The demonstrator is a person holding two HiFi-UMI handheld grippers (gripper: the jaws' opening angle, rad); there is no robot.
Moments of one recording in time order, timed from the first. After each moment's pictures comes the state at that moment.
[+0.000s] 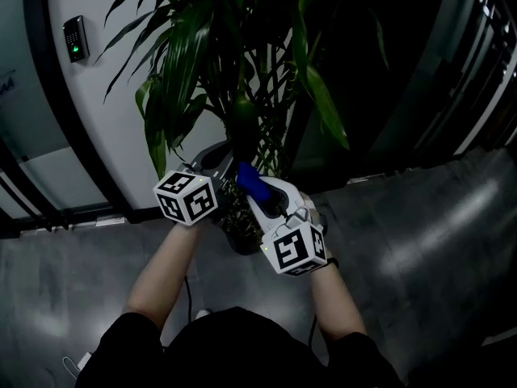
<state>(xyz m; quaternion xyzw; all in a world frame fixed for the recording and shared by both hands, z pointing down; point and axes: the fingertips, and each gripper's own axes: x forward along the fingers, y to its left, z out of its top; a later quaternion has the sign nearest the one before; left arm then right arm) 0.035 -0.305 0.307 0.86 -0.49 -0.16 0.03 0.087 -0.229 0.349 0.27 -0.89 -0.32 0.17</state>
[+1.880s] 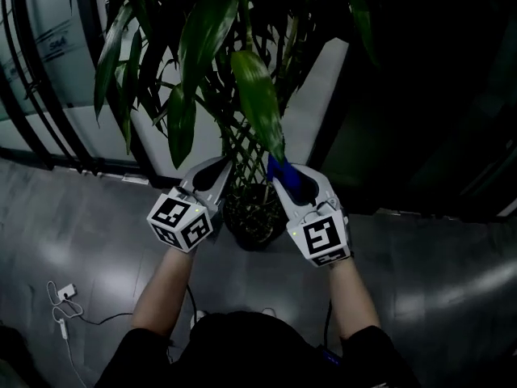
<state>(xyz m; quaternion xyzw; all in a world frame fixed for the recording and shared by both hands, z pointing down) 0.131 -0.297 0.330 0.74 -0.66 -0.11 -0.04 0.225 -0.334 0.341 0.15 -0.95 -0.26 0.07</state>
